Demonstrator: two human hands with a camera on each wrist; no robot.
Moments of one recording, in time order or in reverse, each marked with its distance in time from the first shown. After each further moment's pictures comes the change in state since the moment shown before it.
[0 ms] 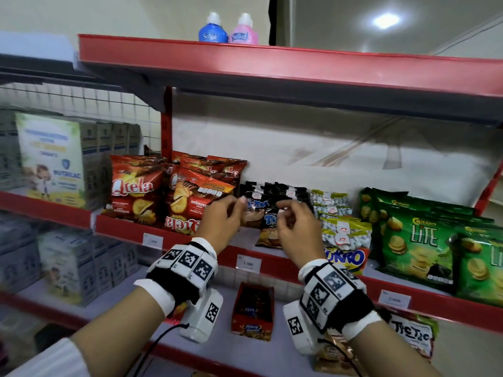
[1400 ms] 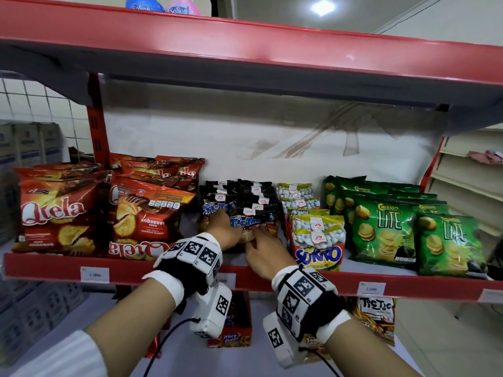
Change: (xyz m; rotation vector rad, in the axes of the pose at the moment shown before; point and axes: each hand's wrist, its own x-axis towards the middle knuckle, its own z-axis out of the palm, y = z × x) left_hand 0.058 -0.020 0.084 0.263 -0.480 -0.381; right_hand 0.005 0.040 0.029 -0.346 -0.455 0.302
